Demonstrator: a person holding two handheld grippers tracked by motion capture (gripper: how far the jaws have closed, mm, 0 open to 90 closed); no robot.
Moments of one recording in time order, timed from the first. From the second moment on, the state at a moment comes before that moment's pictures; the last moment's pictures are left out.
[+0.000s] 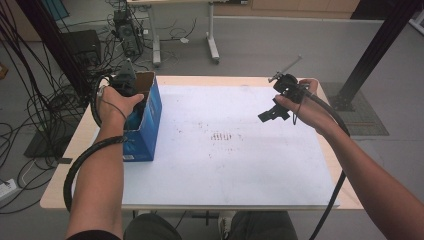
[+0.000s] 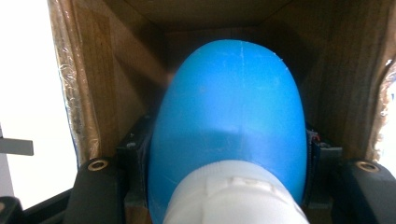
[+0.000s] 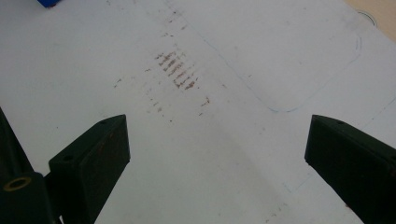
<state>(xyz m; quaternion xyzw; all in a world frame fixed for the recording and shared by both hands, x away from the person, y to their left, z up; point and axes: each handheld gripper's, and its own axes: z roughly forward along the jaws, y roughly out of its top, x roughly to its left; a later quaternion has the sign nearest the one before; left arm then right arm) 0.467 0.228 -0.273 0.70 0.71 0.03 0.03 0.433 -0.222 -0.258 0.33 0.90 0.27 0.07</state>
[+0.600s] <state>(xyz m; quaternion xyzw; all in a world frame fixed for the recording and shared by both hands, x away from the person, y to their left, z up) 0.468 0.228 -0.274 0.70 0.71 0.03 0.03 0.432 -0.223 -0.256 0.33 0.90 0.27 0.07</state>
